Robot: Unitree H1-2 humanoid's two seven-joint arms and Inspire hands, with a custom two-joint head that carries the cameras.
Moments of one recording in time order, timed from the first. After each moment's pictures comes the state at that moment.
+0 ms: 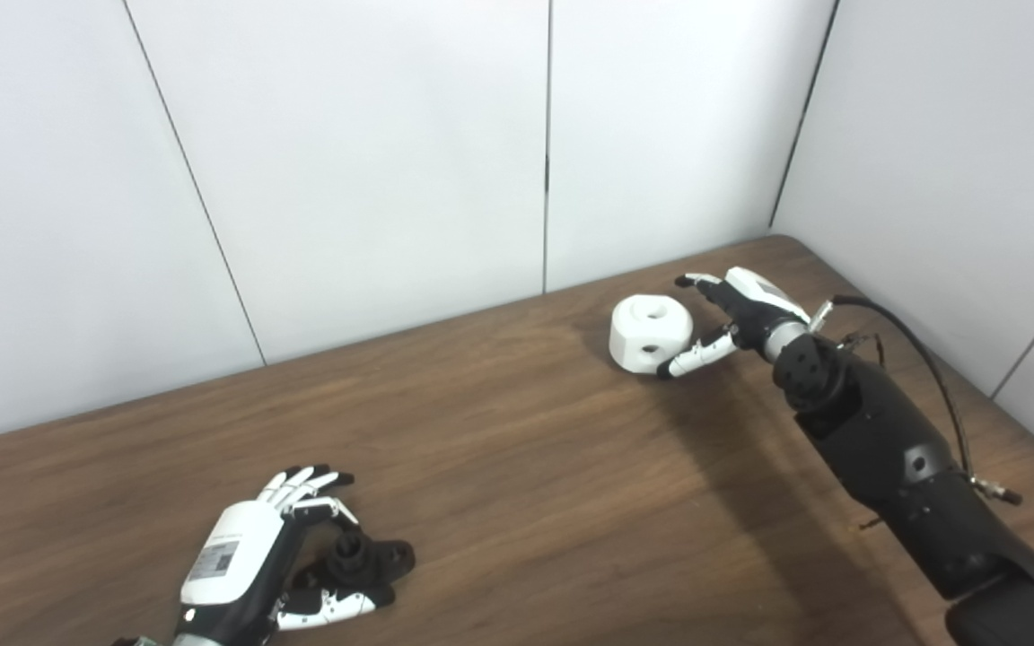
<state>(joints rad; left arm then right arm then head) -0.27 0.32 -0.43 0.24 0.71 -0.26 0.09 -0.47 -0.61 0.08 0.28 -0.51 0.39 0.20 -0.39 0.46</state>
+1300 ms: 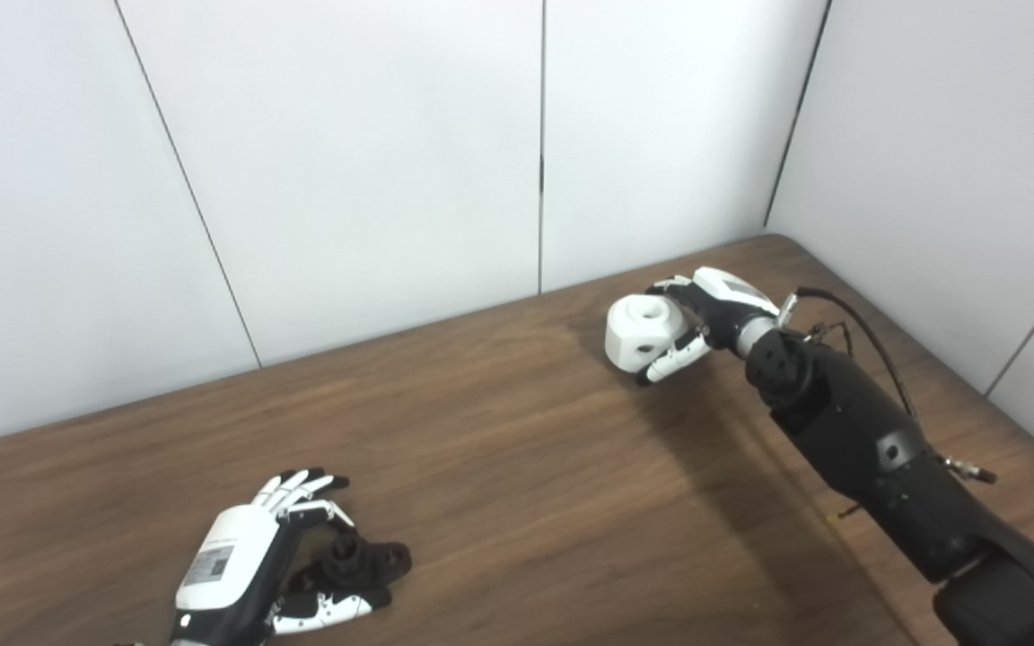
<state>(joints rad) -0.26 0.32 -0.42 0.23 0.72 -0.26 0.08 -0.53 -0.61 0.20 0.30 -0.54 0.40 0.22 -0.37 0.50</state>
